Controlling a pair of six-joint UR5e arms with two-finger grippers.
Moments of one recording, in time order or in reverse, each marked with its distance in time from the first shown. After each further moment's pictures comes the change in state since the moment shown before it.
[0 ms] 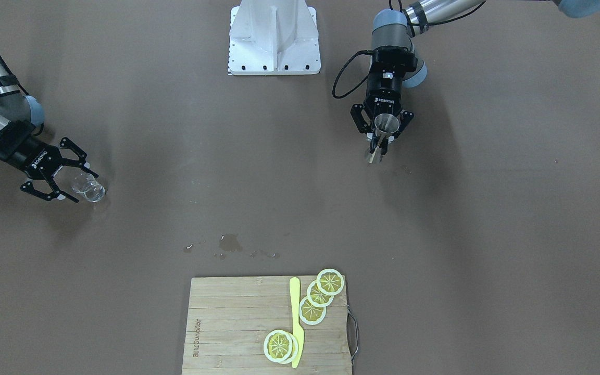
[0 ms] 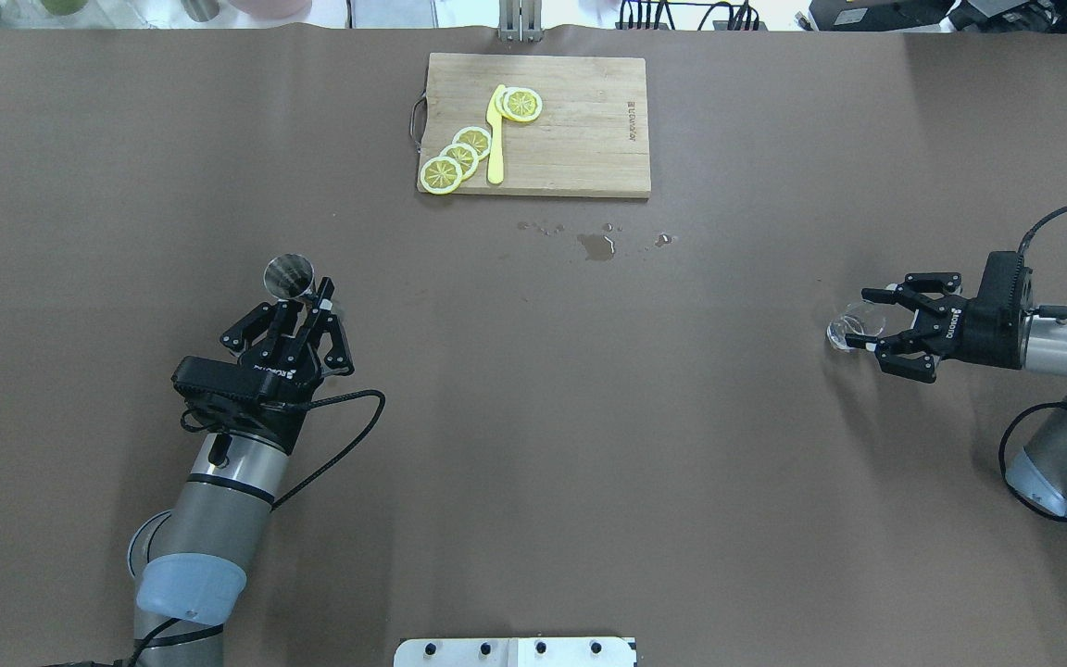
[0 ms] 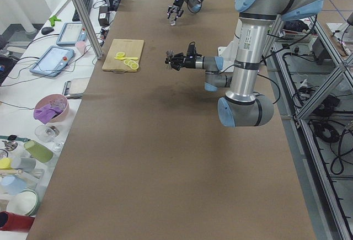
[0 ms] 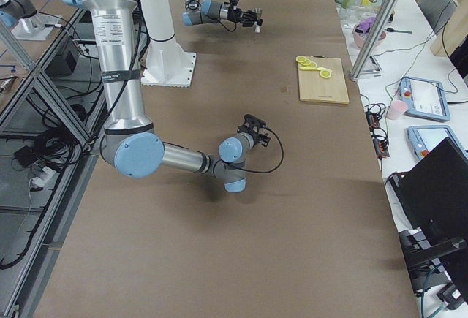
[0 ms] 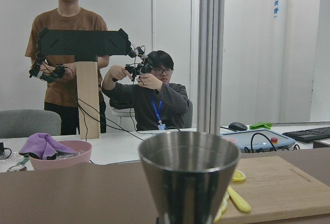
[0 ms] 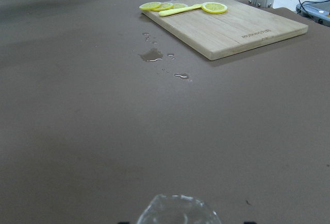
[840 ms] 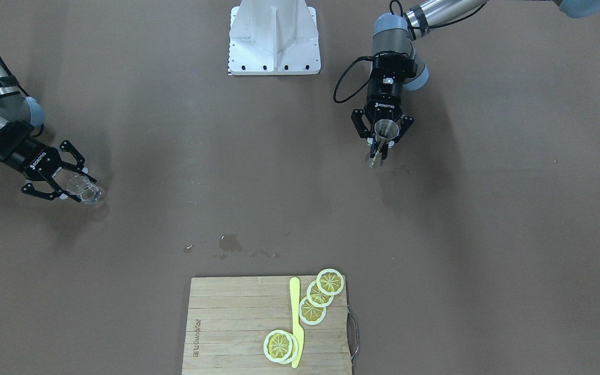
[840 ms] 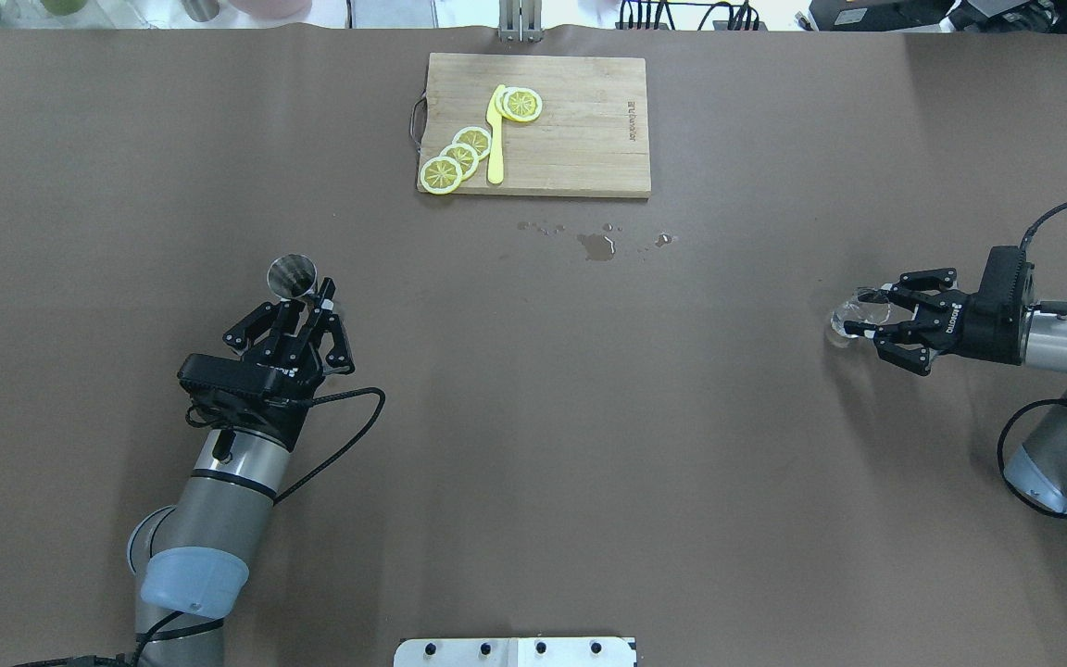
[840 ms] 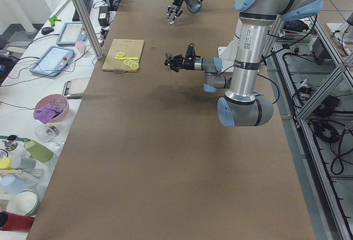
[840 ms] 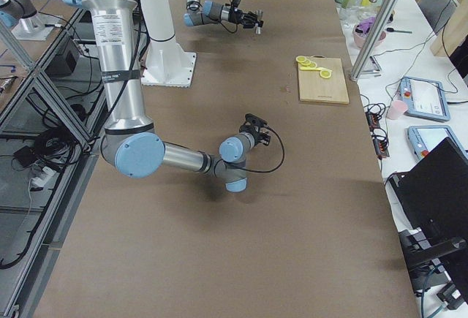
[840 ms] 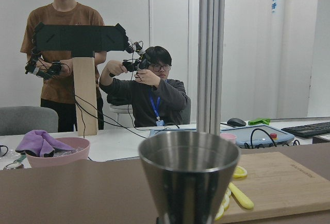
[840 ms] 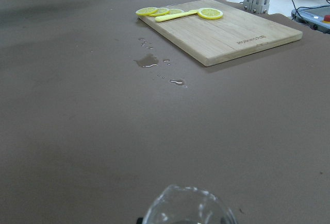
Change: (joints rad) left arm -0.005 -0.005 0.027 0.003 -0.008 -0.014; right arm 0.005 0.006 -0.001 0.004 -0.011 0.002
